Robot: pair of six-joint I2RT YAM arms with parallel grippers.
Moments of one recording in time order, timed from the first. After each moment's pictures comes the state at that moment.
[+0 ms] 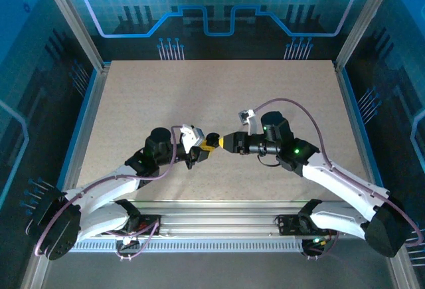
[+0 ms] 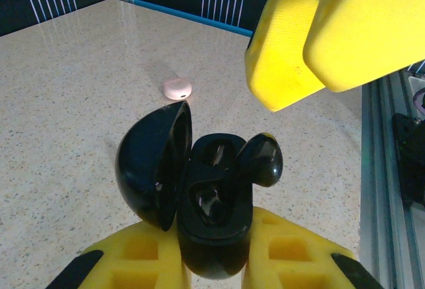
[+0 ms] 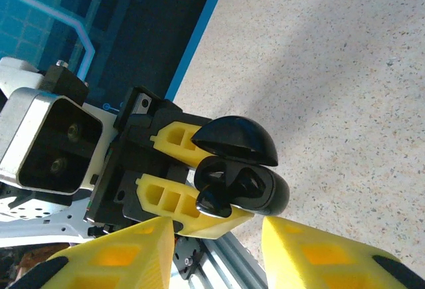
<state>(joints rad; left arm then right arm) -0.60 1.08 0.47 0.31 0.50 0.04 0.68 1.09 0.78 -0.15 -0.49 0.74</state>
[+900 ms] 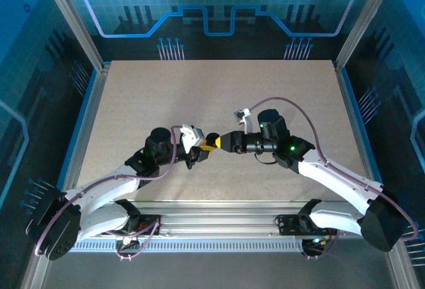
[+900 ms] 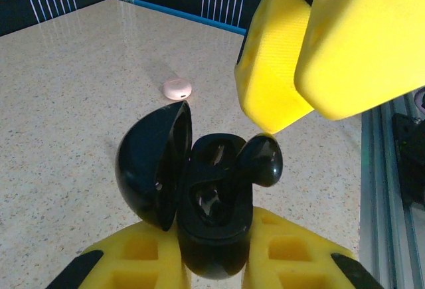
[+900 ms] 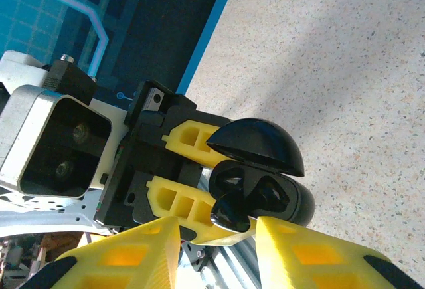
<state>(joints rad) -0.60 1.08 0.47 0.31 0.50 0.04 0.68 1.14 0.79 -0.11 -0.55 0.75</state>
